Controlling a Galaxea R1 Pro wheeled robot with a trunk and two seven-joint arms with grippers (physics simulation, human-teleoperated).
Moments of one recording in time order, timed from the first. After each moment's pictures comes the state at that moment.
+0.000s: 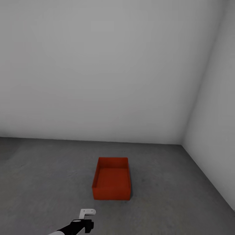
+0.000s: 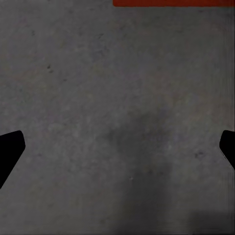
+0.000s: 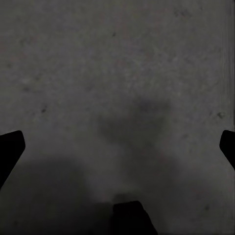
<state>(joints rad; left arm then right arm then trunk) -0.59 -0.11 -0.08 0.00 0.08 0.05 0.19 -0.41 0.13 0.53 0.03 -0.54 -0.09 -0.29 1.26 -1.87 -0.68</state>
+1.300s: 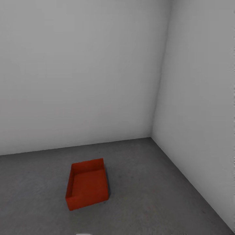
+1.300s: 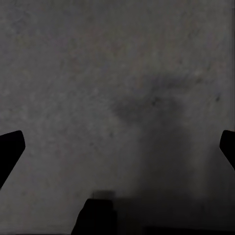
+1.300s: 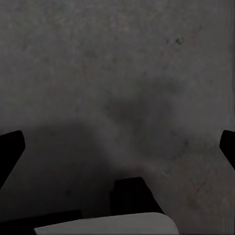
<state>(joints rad) -0.45 -0.10 -0.08 0.00 0.07 0.05 0.18 -0.36 0.13 0.53 0.03 -0.54 -0.09 -0.29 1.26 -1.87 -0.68</state>
